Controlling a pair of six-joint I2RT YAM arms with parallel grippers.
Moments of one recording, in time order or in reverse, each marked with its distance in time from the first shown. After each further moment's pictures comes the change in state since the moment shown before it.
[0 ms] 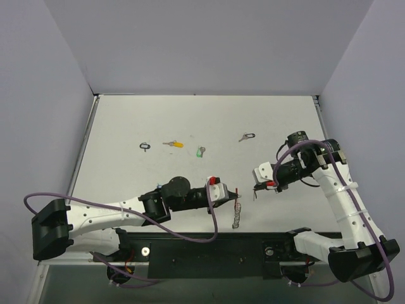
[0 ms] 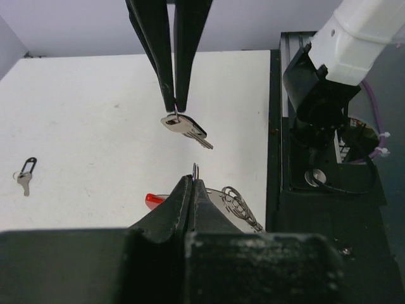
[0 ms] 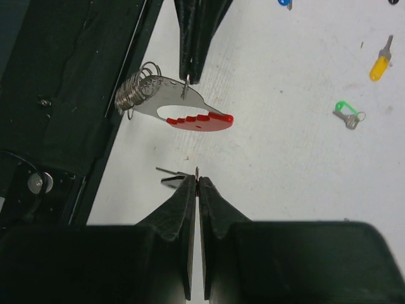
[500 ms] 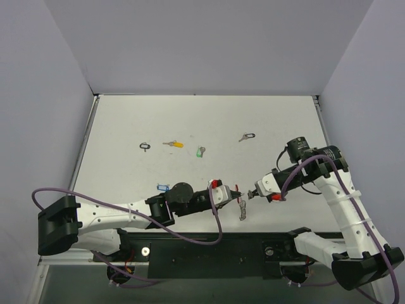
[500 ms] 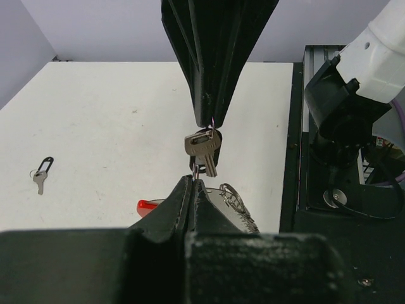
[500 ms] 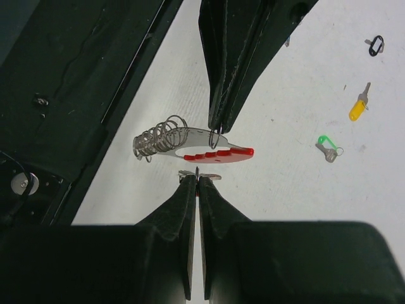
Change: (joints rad) left arm -0.060 0.057 -0.035 0.160 -0.153 0.014; right arm 0.056 -0.070 -0.040 -0.018 -0.037 -0.167
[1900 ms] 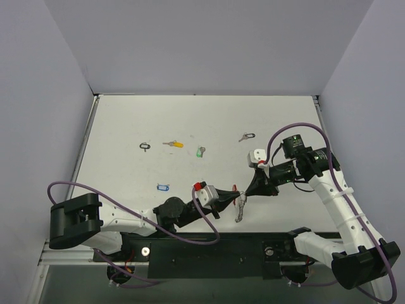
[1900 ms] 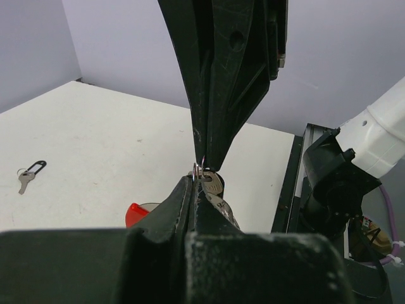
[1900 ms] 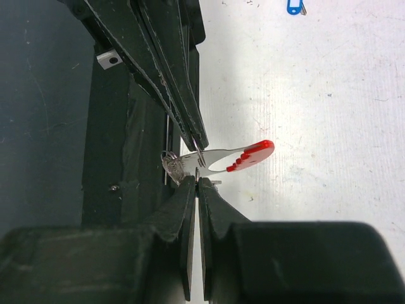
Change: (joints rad) left arm -0.066 0.115 -0.181 0.546 -0.212 -0.176; right arm 0.003 0.007 -0.105 0.271 -0.103 0.766
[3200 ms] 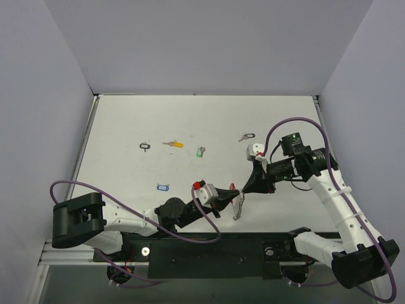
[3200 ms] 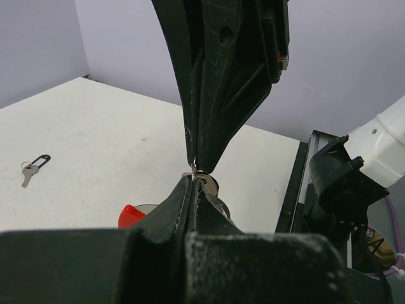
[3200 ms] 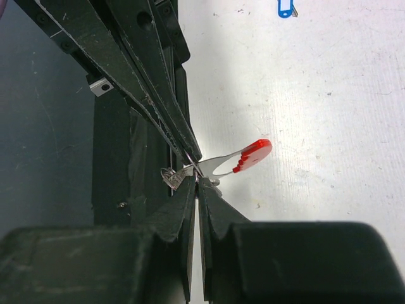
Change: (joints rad) left arm -0.002 0.030 -0.006 0.043 -0.040 -0.023; right arm 0.000 0.005 -0.019 0.111 -0.014 0.174
